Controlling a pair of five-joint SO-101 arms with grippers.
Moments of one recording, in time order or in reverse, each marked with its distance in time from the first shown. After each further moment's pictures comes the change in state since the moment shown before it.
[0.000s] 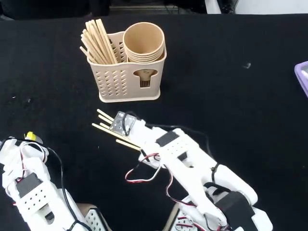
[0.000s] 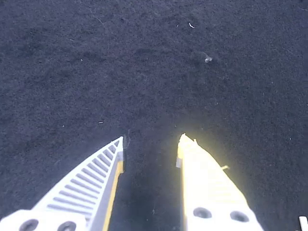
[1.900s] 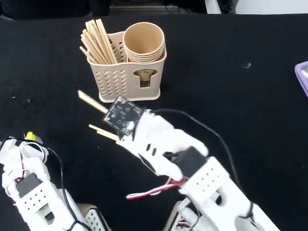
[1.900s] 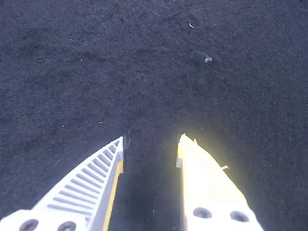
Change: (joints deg) left arm 0.0 0.0 0.0 0.0 0.0; right arm -7.8 -33.9 -11.4 4.3 -9.4
